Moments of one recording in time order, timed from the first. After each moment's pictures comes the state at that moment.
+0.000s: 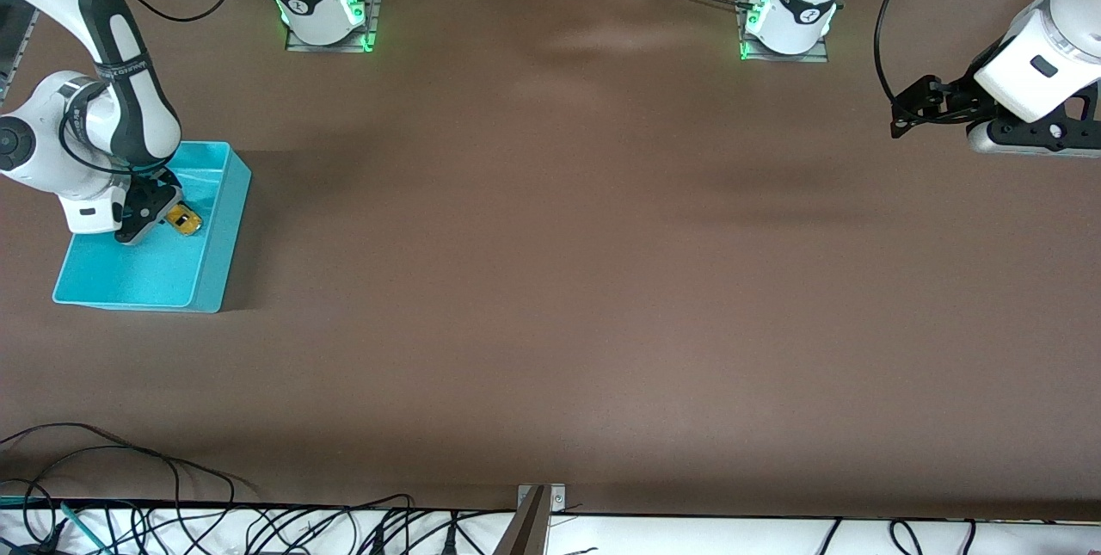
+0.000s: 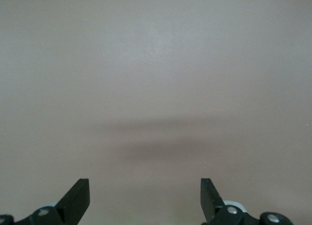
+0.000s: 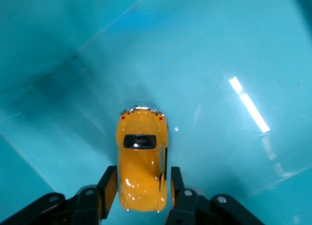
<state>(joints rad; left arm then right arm) 0.02 -0.04 -0.11 -1.66 0.00 1.53 -0.05 0.00 0.38 -0.37 -2.20 -0.03 2.50 -1.27</state>
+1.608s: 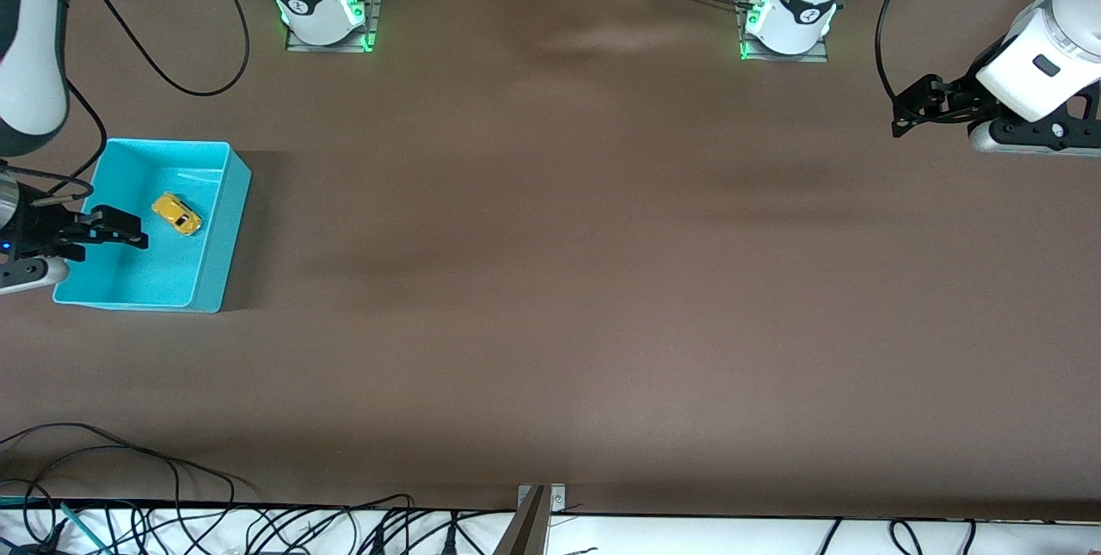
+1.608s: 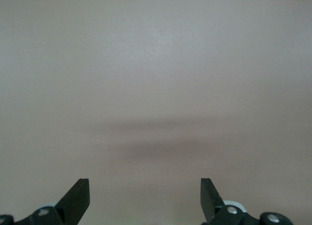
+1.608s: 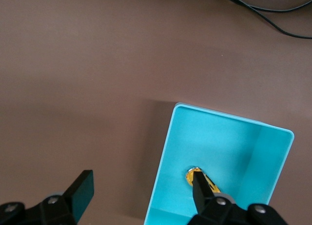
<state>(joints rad) 0.02 -0.04 -0.11 -1.65 0.00 1.53 -0.05 0.18 0.35 -0.36 -1.43 0.13 1.70 -0.36</state>
